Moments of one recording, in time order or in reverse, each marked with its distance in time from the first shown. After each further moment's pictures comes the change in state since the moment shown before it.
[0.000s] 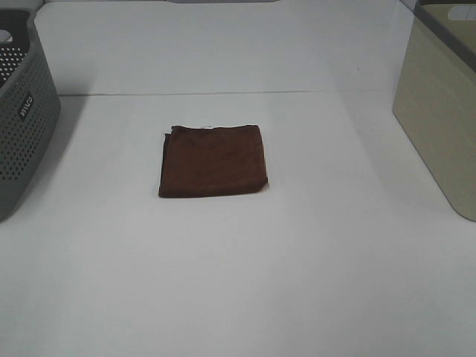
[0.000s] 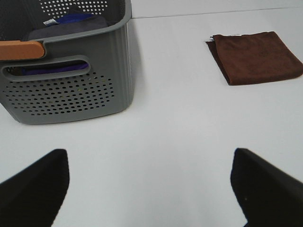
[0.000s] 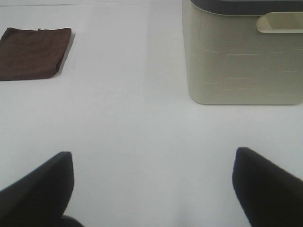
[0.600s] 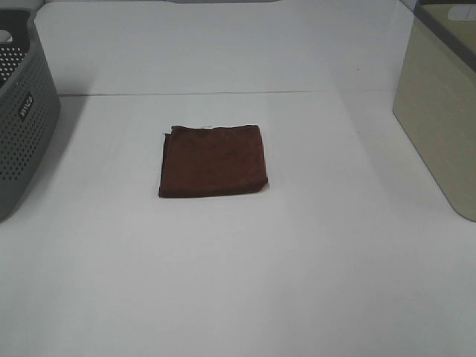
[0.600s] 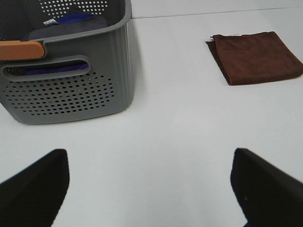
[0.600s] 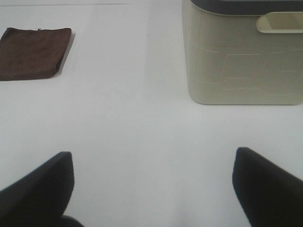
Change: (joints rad) left arm 0.000 0.000 0.000 0.000 0.000 0.000; right arm 0.000 0.000 0.000 0.000 0.000 0.000
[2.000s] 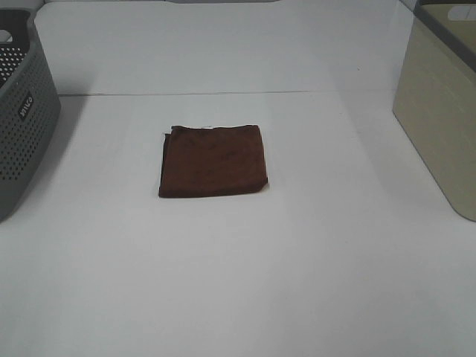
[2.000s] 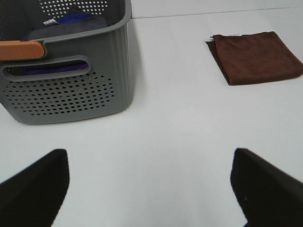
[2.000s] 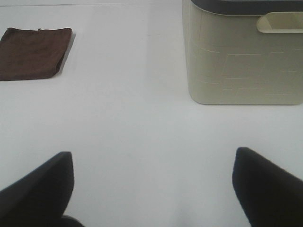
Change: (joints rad) left arm 0.000 0.000 0.000 0.000 0.000 0.000; right arm 0.000 0.000 0.000 0.001 0.000 0.000
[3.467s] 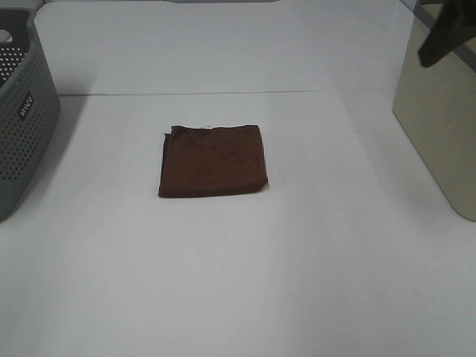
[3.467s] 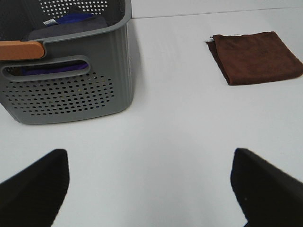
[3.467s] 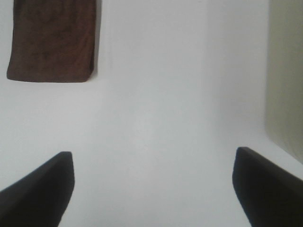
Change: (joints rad) left arm 0.000 0.000 0.000 0.000 0.000 0.000; right arm 0.080 1.459 -0.838 0.166 0.018 -0.020
